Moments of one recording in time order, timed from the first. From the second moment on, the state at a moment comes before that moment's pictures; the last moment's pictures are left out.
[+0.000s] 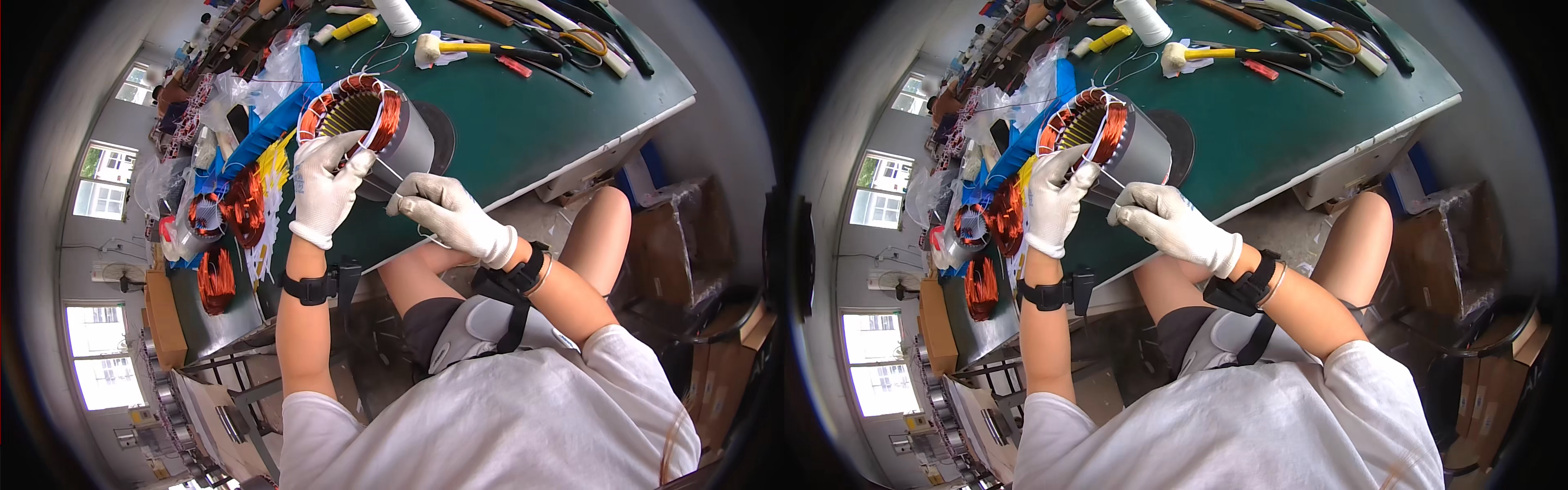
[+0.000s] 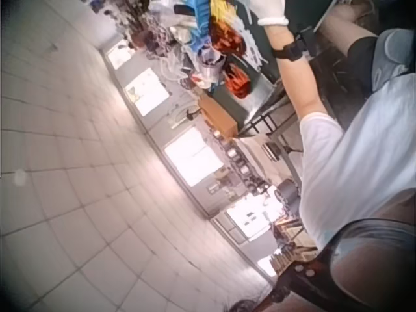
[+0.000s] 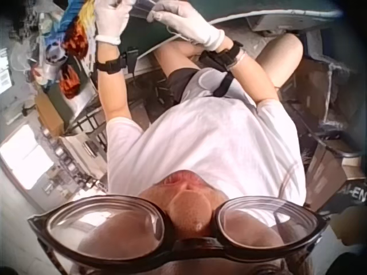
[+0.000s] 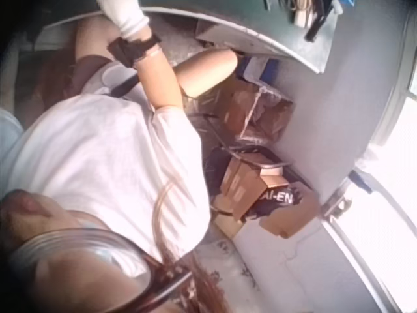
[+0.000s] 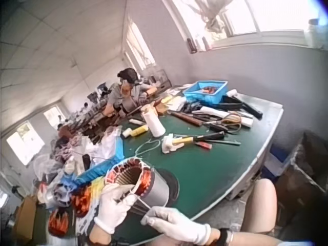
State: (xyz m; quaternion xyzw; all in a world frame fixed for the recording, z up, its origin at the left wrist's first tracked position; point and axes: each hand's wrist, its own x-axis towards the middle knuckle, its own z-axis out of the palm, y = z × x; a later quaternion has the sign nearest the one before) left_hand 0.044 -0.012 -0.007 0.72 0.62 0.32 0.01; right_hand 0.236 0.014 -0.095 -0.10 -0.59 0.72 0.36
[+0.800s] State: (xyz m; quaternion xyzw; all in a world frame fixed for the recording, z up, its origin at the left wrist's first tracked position) left_hand 0.013 -0.014 -0.014 0.73 0.60 0.29 -0.14; right_hand 0.232 0.059 -0.021 -0.13 -0.90 0.31 0.28
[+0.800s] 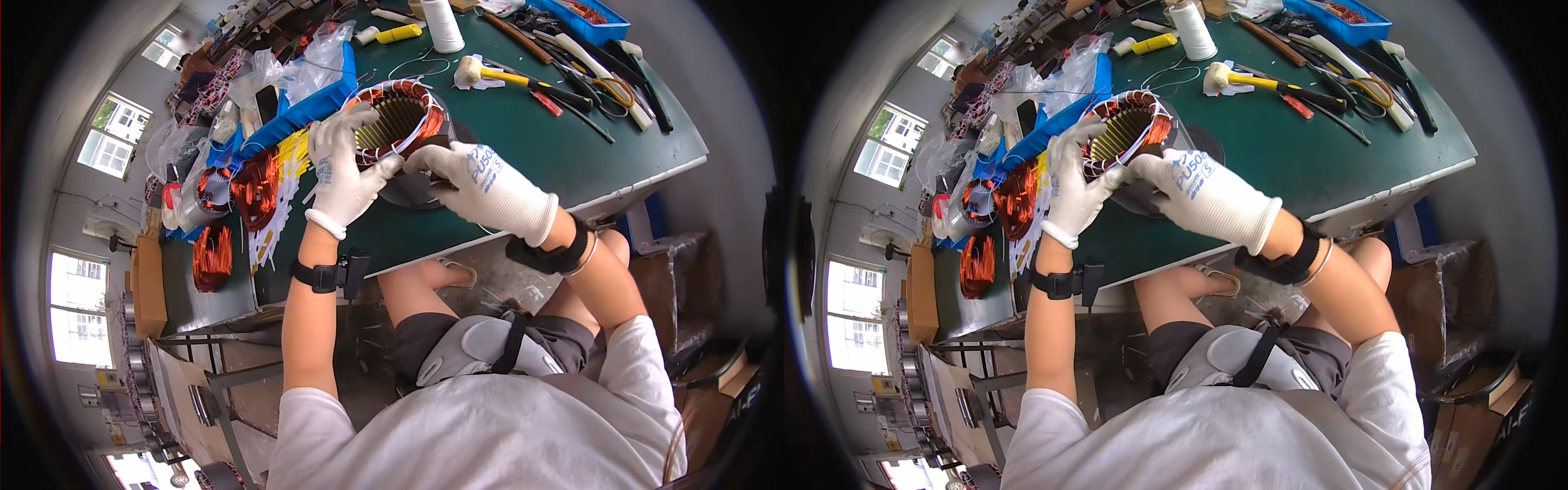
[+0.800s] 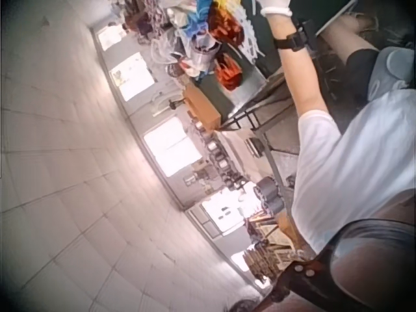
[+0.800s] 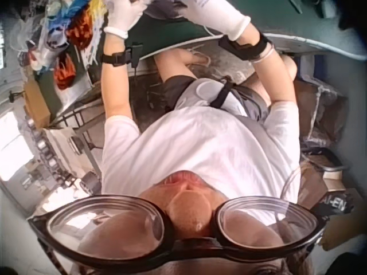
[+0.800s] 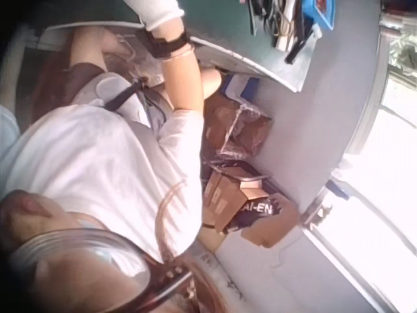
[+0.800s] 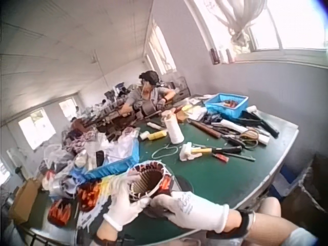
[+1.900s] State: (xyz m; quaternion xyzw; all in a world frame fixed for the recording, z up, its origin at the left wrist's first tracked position) left_hand 0.032 -0.020 0.014 0.63 0.66 0.32 0.24; right_hand 0.240 0.049 -0.072 -0.14 -0.90 0.15 0.39
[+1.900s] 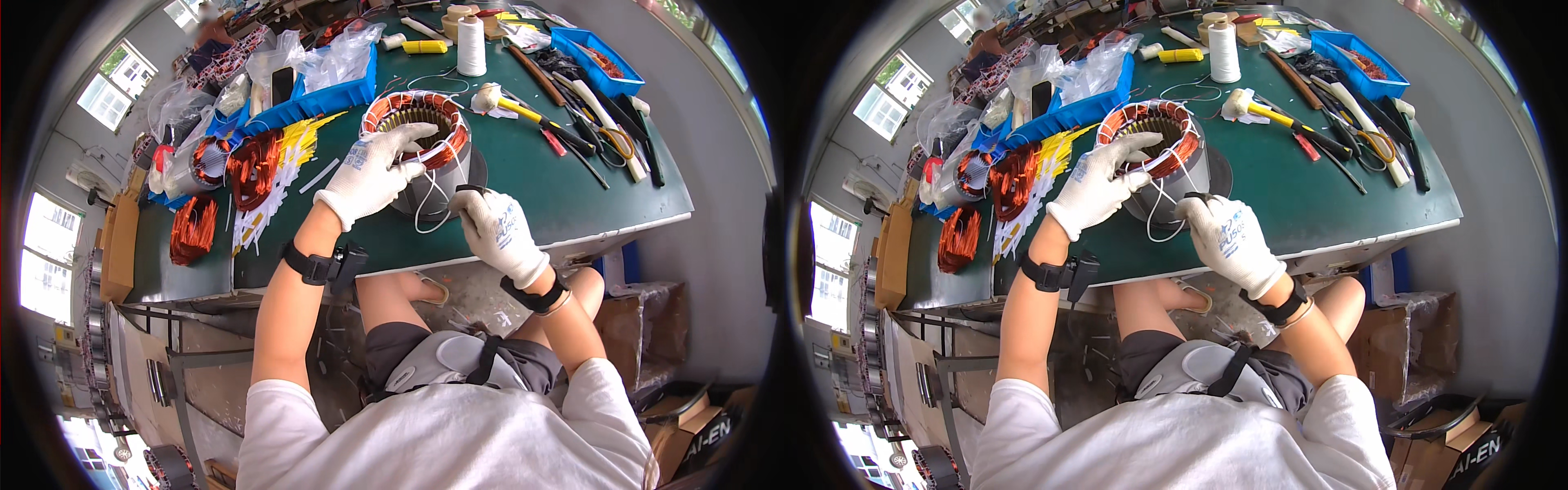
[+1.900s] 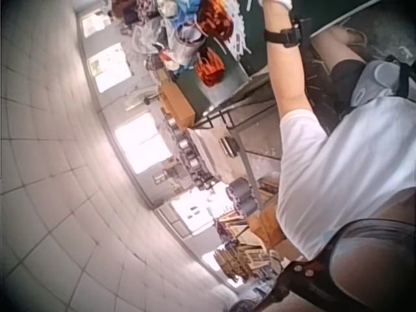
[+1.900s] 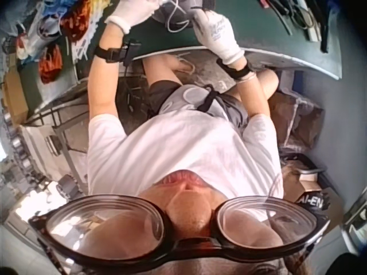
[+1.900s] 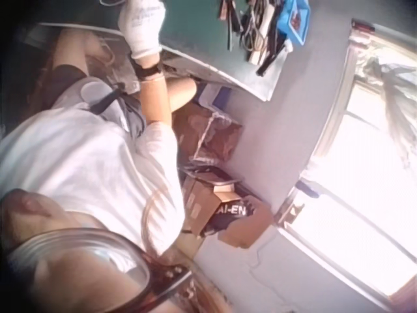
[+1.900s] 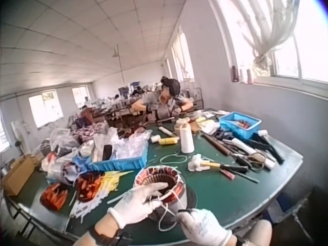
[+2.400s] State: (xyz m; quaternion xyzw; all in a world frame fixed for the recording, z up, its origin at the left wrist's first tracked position) left_hand 0.027 -0.022 0.001 0.68 0.63 0.34 0.17; right_hand 0.349 0.056 -0.031 0.04 -0.36 0.66 0.66
